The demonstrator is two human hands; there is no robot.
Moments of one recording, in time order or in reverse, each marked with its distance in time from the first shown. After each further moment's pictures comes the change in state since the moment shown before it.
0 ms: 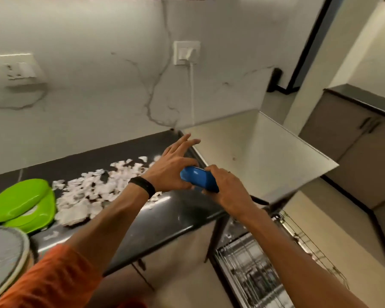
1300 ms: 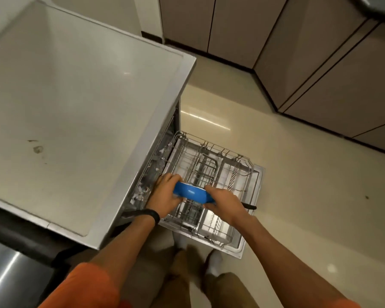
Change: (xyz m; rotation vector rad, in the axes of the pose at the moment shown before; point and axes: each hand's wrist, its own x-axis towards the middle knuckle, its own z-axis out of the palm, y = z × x) left_hand 0.195 0.173 0.470 -0.477 -0.696 -0.104; right_hand -0.237 0.402 0.023 0.094 -0.268 0.936
